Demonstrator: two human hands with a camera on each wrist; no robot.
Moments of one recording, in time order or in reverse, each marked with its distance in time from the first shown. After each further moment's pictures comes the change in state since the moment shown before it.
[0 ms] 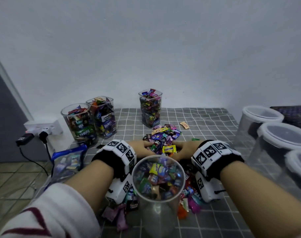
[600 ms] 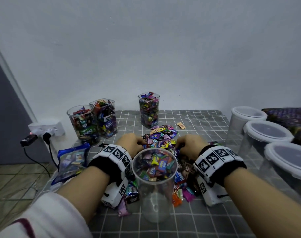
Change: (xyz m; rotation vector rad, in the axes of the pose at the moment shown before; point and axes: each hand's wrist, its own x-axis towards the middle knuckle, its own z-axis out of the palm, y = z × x) left_hand -0.042 0.000 0.003 0.033 0.415 0.019; right_hand -0.038 0.002 0.010 -0.108 0.423 -0.065
